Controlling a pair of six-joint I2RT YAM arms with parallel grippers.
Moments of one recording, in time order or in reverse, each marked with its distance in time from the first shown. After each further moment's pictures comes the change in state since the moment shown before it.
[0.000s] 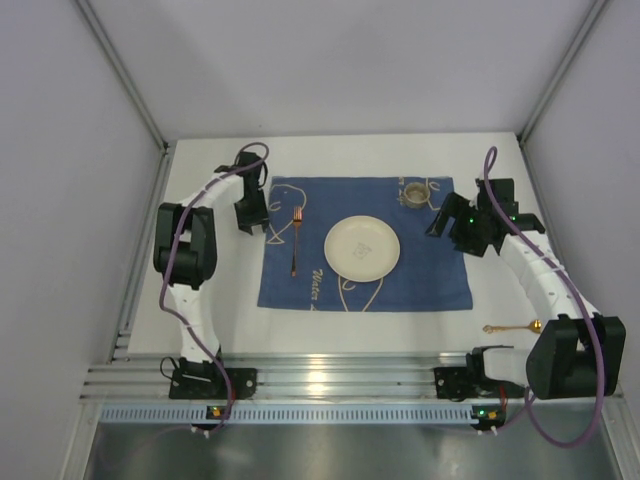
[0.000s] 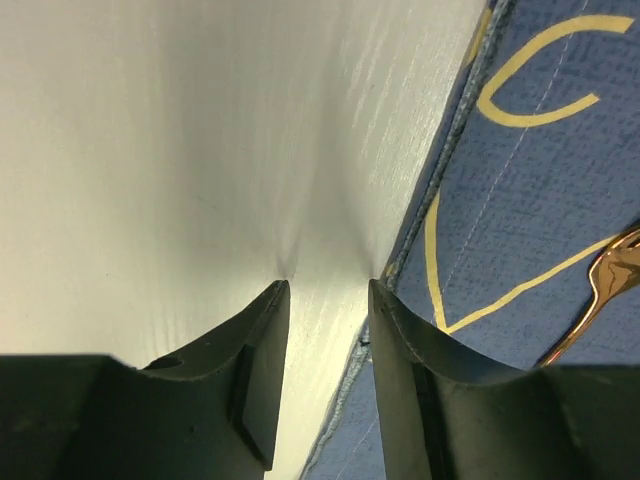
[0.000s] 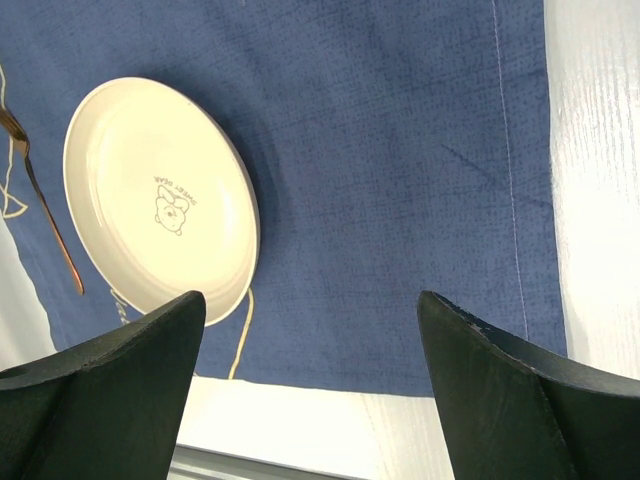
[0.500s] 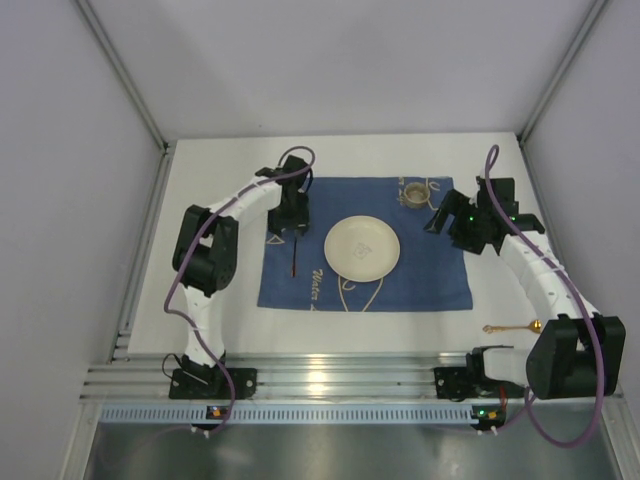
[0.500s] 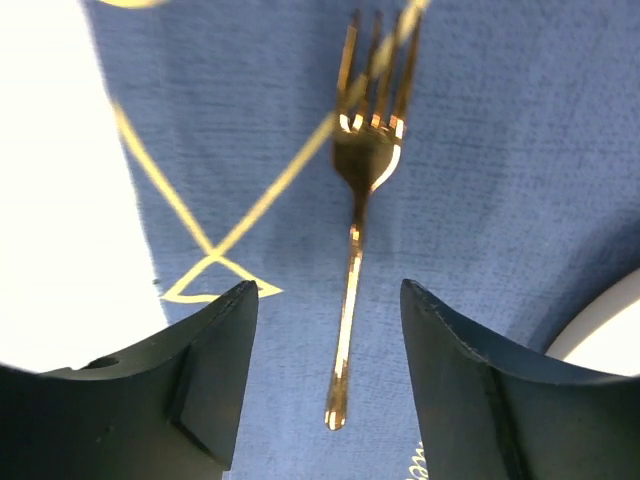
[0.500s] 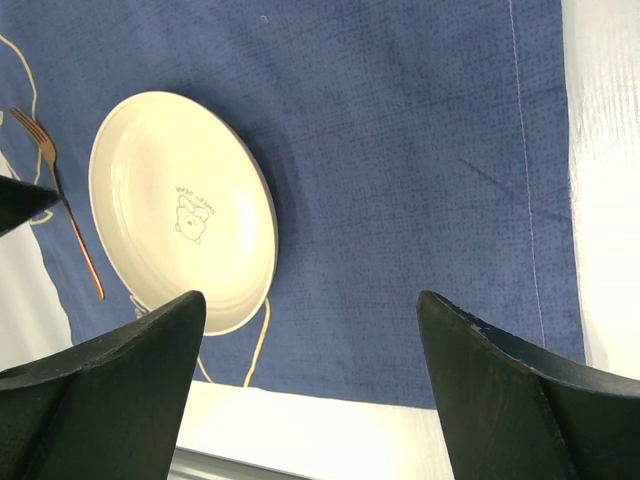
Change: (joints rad) left arm -0.236 0.002 0.036 -0.012 -0.018 -0.050; right arm 0.000 0.000 -0.004 0.041 -0.018 0.025
